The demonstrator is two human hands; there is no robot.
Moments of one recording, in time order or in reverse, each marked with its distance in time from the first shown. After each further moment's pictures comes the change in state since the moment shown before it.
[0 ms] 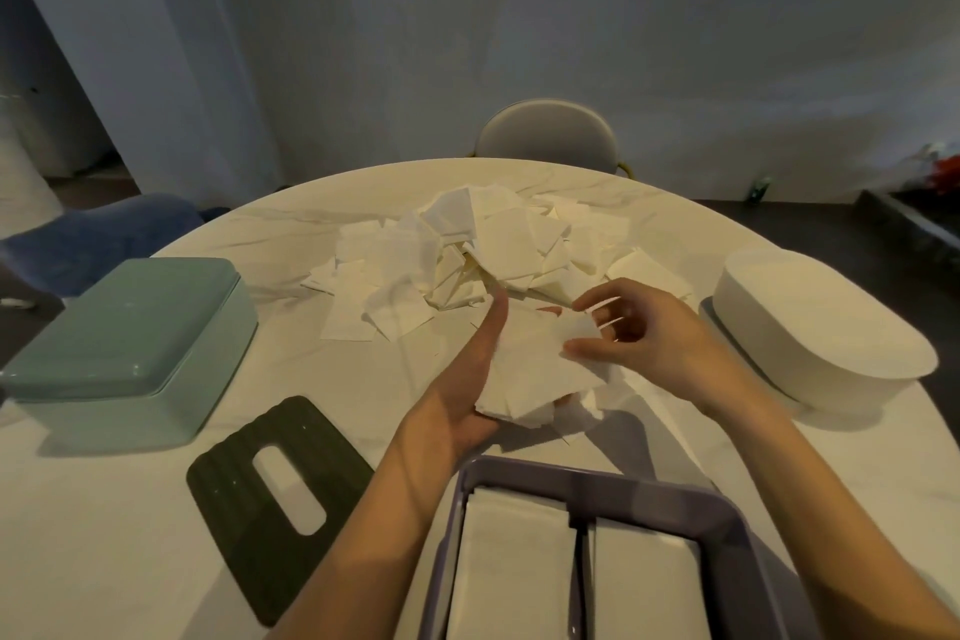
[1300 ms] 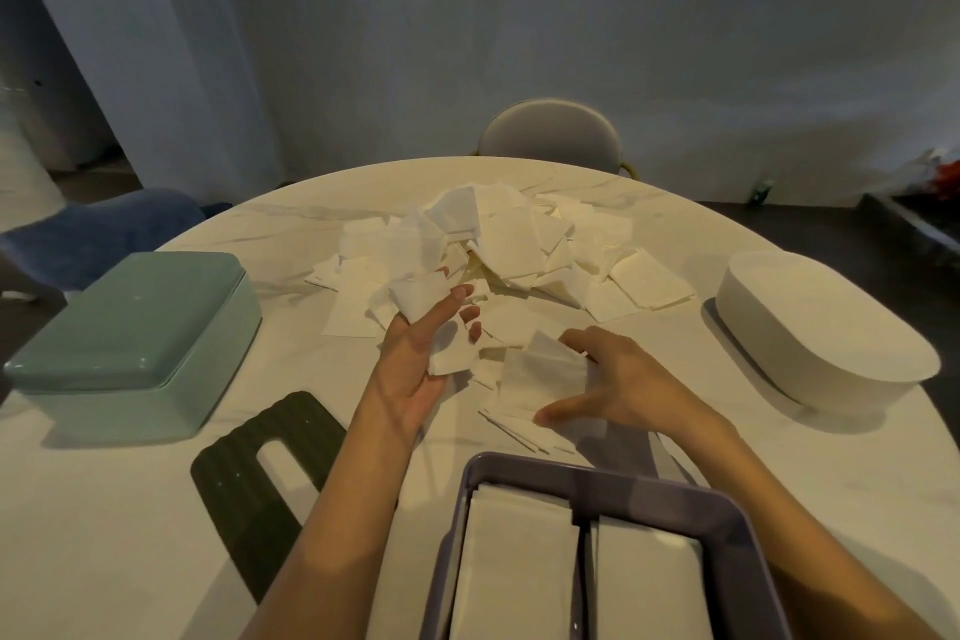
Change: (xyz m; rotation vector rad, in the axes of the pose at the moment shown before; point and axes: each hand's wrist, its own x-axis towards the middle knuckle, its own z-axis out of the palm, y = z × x) left_hand -0.016 0.028 -0.032 -0.140 0.241 0.340; right_hand 0.003 0.016 0.039 -0.367 -0.233 -0.029
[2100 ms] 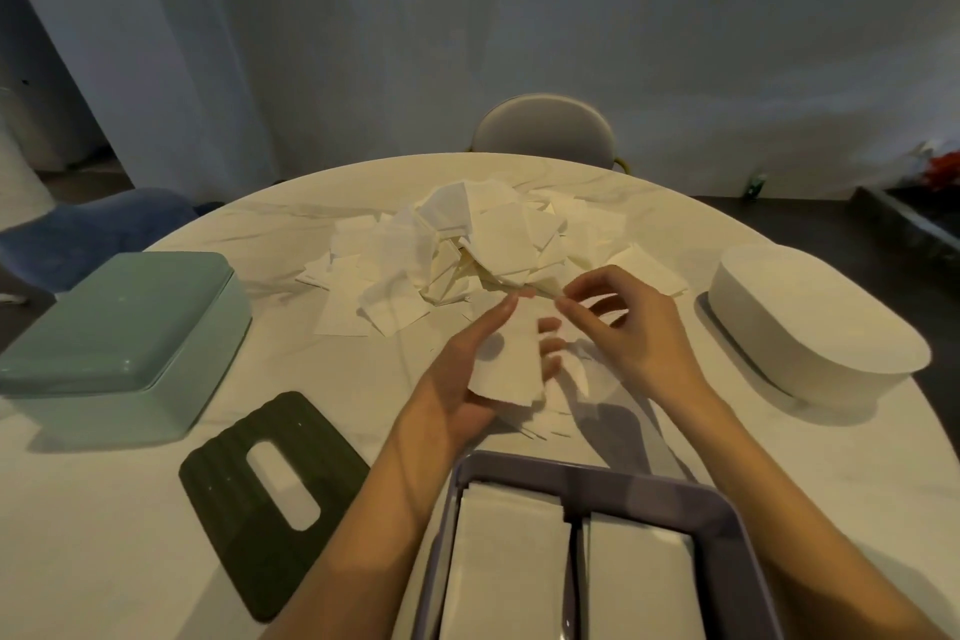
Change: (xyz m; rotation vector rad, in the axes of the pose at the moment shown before) left_hand -0.005 -0.032 0.035 -0.037 -0.256 -0.334; right_hand 0.002 0.000 -0.014 0.340 0.516 -0.092
